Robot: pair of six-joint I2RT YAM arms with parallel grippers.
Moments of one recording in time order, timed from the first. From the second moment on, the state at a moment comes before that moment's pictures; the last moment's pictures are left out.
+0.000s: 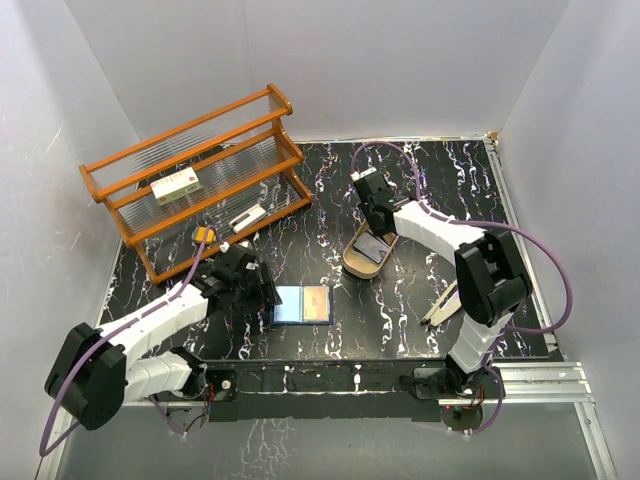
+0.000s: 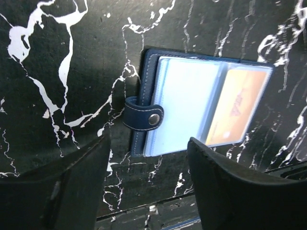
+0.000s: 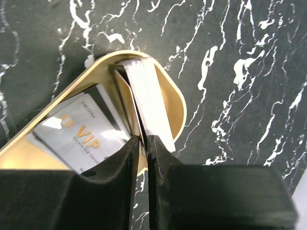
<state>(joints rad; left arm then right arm) -0.60 1.11 0.57 -0.49 0.03 -0.82 0.49 1.77 1.26 -0.49 0.40 -0.02</state>
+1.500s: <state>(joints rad) -0.60 1.21 0.49 -0.36 0.19 -0.90 0.67 1.32 0.93 -0.33 -0.17 0.62</state>
